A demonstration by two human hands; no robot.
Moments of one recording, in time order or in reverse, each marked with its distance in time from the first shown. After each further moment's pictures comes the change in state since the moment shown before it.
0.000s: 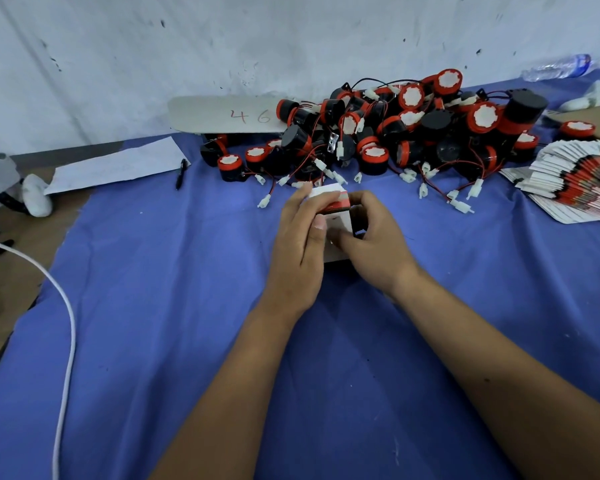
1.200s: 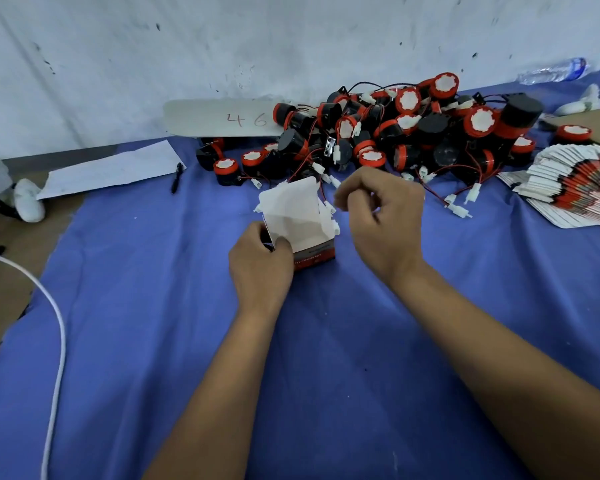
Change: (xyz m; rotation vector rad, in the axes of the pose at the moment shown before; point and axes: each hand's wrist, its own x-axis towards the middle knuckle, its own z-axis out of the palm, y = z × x) left_hand 0.004 -0.012 -0.023 0.286 0.291 -0.527; right_hand 0.017 -0.028 -0.005 -0.198 0.329 -0.530
